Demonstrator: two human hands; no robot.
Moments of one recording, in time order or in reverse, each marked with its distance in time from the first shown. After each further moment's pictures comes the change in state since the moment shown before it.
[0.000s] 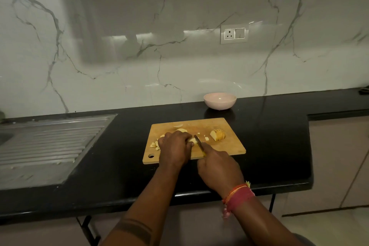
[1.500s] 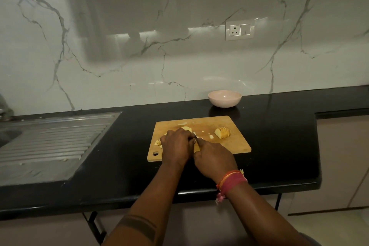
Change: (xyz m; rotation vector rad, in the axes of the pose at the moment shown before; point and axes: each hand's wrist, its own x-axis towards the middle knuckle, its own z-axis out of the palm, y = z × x) left_hand -0.003 -0.004 -0.005 0.015 0.036 0.002; right_hand 0.028 -0.015 0.010 -0.016 -0.080 -0.009
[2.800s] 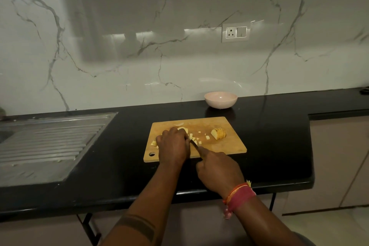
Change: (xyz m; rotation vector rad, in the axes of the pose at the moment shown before) left_hand 0.006 -0.001 0.014 0.104 0.089 -0.043; right_hand -0.030 0.013 -0.006 -0.056 0.002 -0.018
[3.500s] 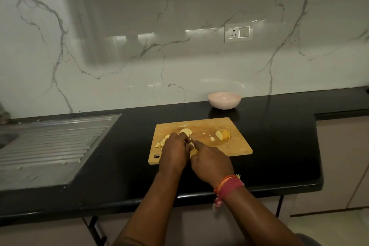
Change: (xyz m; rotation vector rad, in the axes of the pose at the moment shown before) left_hand -0.008 -0.019 -0.005 -0.280 -0.071 0.031; right_hand 0.027 -0.022 0.016 0.092 0.006 0.016
